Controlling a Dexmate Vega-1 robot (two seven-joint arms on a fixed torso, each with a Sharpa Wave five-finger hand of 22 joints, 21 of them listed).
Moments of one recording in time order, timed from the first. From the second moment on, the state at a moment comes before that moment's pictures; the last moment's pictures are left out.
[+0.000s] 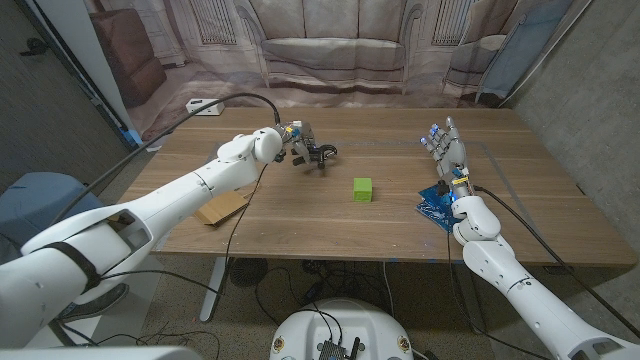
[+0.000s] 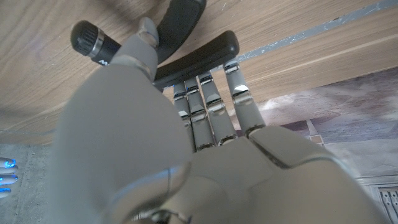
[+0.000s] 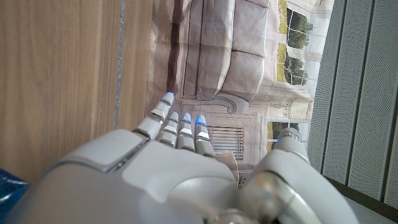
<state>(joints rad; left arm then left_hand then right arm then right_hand) 0.37 0.63 0.89 -1.52 0.49 0.34 -0.20 1.26 -0.03 0.35 -0.18 0.19 0.79 0.11 0.22 0.23 0.79 0.01 0.27 0.36 0.86 0.00 0.18 0.19 0.78 0.15 0.49 0.19 -1.01 -0.46 -0.28 -1.42 0.69 0.49 -0.05 0.23 0.01 0.15 -0.12 0.19 0.19 0.11 0.19 0.18 0.14 0.14 0.20 0.18 0.07 0.10 0.21 0.21 0.30 0.03 0.20 0.17</state>
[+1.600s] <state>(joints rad) 0.36 0.65 0.89 -1.53 0.53 0.32 -0.25 1.08 0.03 0.31 -0.13 0.18 0.70 0.10 0.19 0.22 0.71 0.02 0.22 0.35 0.78 -0.02 0.18 0.19 0.78 0.08 0.44 0.18 -1.02 -0.47 -0.28 -1.42 0.69 0.49 -0.04 0.23 0.01 0.14 -0.13 0.19 0.19 0.11 0.19 0.18 0.14 0.14 0.20 0.18 0.07 0.10 0.21 0.21 0.30 0.03 0.20 0.17</state>
